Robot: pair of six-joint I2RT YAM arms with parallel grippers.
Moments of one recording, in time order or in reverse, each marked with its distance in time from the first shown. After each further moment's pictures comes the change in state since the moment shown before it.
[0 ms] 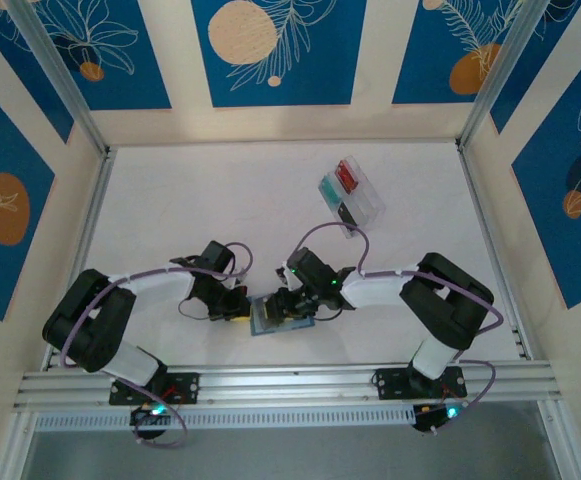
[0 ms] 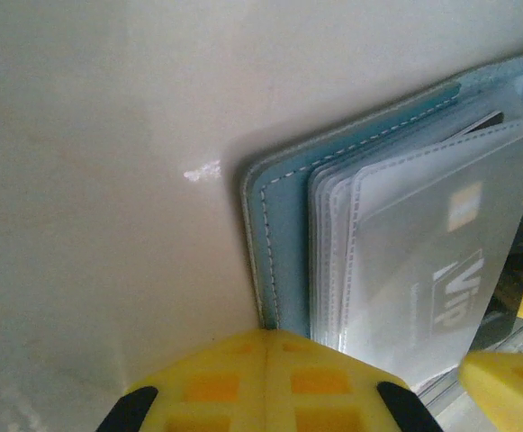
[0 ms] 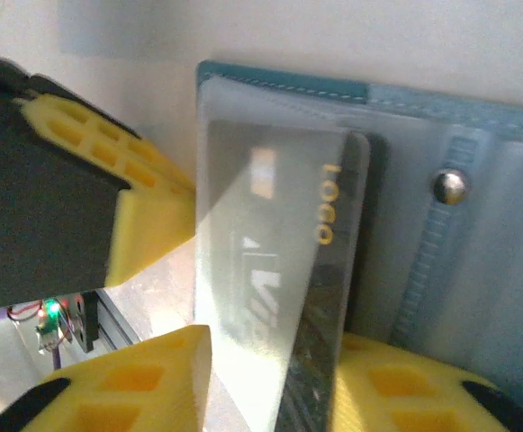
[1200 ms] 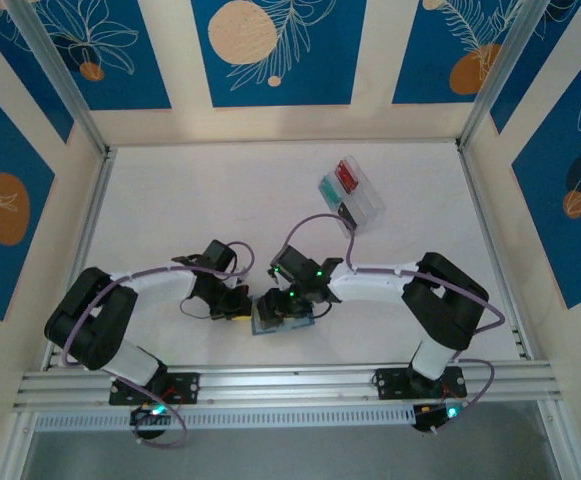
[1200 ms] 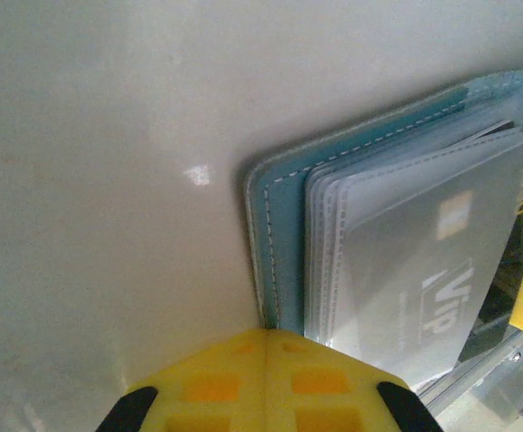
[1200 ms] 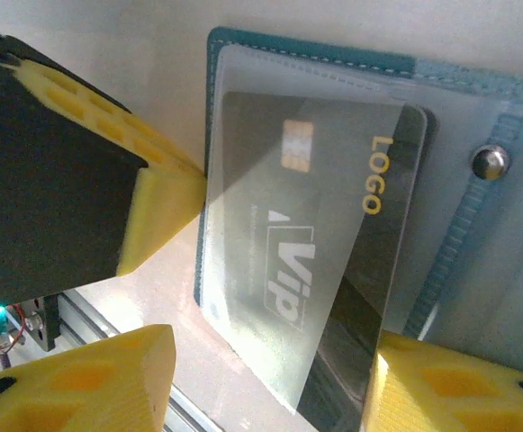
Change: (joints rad) left arm -0.006 0.013 0.015 -0.001 -0.001 0.001; right arm 0.067 0.027 0.194 -0.332 0.119 -0.040
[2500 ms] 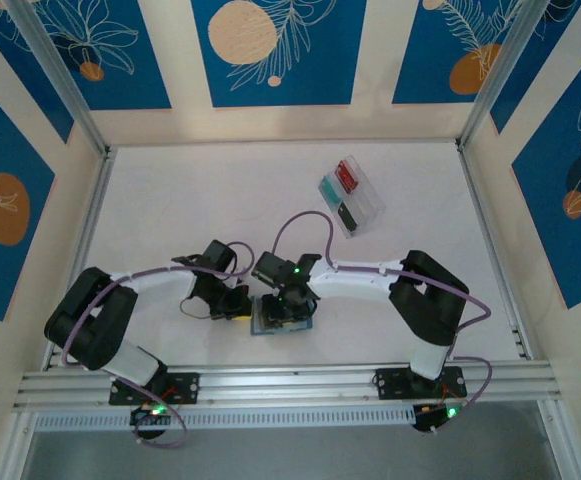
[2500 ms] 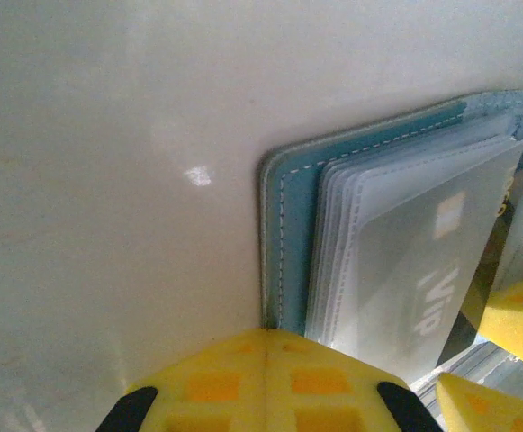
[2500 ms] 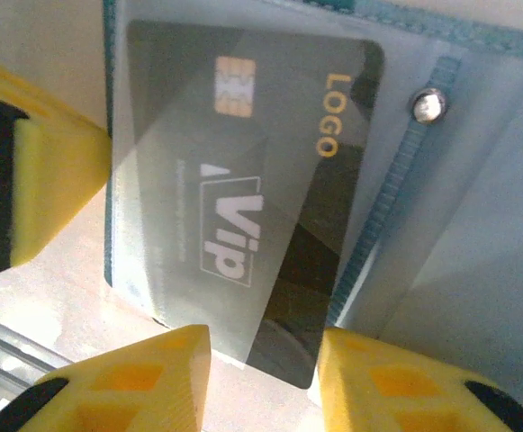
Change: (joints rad) left arm -0.003 0.000 -0.002 0.003 -0.003 -0.001; right arm 0.087 0.090 0.203 -0.348 0.176 0.036
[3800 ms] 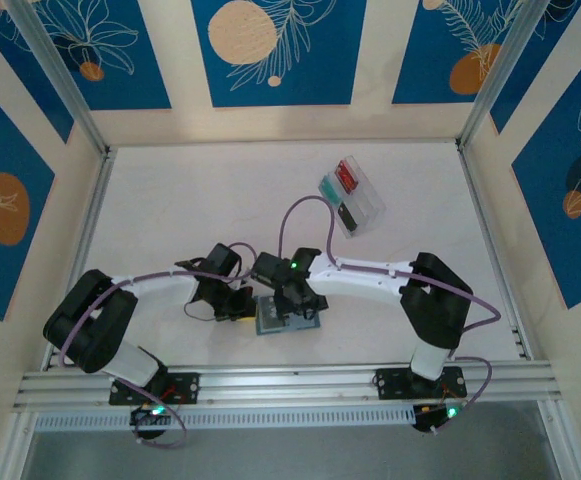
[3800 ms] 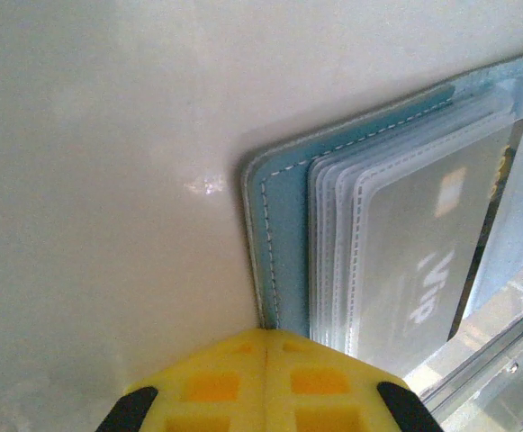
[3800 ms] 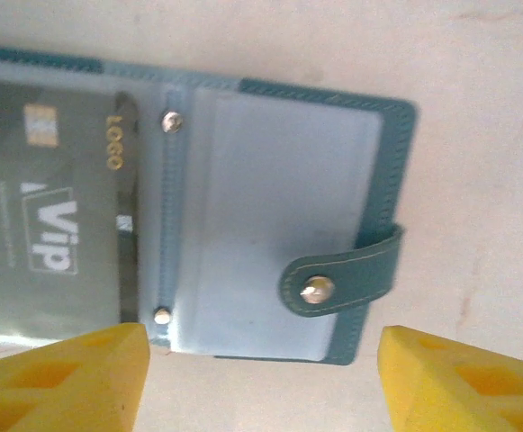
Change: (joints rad) left arm -0.049 -0.013 -0.022 0.072 -0.020 -0.063; right arm 0.026 -0.030 0.110 -0.327 0.364 0.010
